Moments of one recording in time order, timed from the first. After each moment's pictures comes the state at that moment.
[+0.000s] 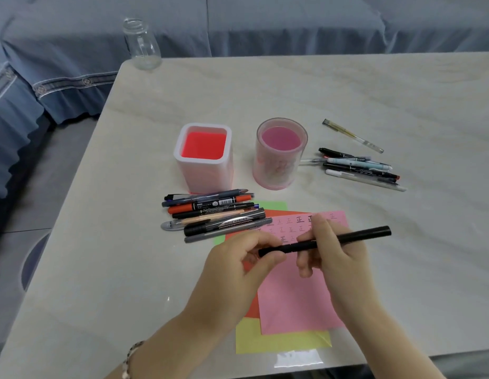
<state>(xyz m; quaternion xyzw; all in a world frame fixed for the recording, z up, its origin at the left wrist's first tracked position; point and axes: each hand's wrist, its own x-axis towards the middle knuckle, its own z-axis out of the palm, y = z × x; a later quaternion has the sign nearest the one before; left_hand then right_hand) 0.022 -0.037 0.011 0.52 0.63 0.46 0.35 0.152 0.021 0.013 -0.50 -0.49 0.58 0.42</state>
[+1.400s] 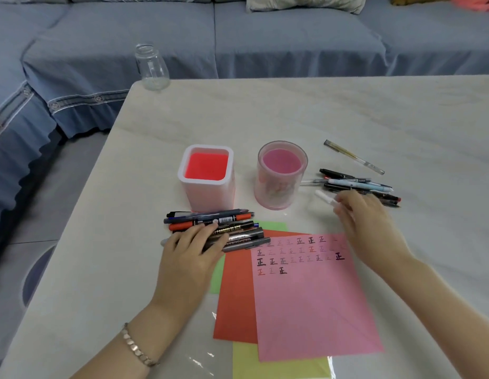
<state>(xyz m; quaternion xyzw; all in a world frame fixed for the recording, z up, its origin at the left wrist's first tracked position) -0.054 -0.016 -0.072 0.69 0.68 0.20 -0.13 0.202 0.127 -0.011 -0.51 -0.84 0.10 0.19</state>
